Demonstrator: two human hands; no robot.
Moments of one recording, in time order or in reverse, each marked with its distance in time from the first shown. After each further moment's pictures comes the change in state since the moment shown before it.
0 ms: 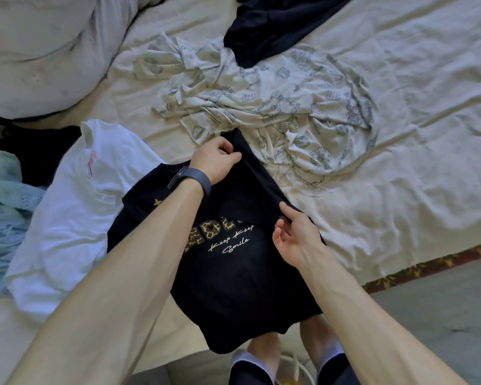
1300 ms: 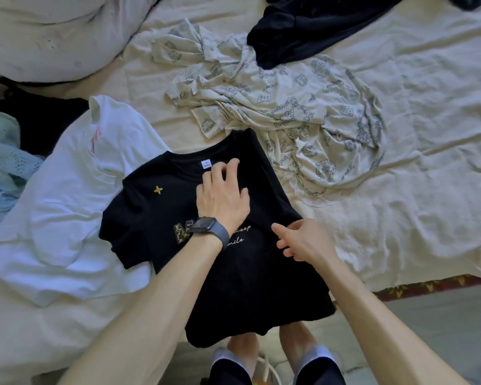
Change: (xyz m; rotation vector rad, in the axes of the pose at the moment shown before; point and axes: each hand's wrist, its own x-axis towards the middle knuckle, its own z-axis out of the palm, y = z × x) left_hand -0.075 -0.026 0.057 0.466 0.315 0.117; right_hand -0.005 -0.032 -0.020 -1.463 0.026 -0.435
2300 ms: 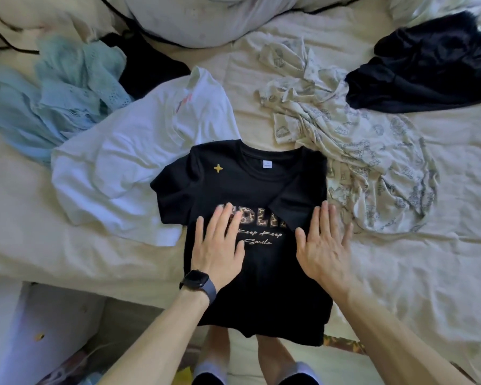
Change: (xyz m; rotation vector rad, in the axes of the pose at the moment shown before) left_hand -0.132 -0.067 0.023 -0.012 0.087 -0.172; right_hand 0.021 -0.008 0.021 -1.025 0.313 -0.547
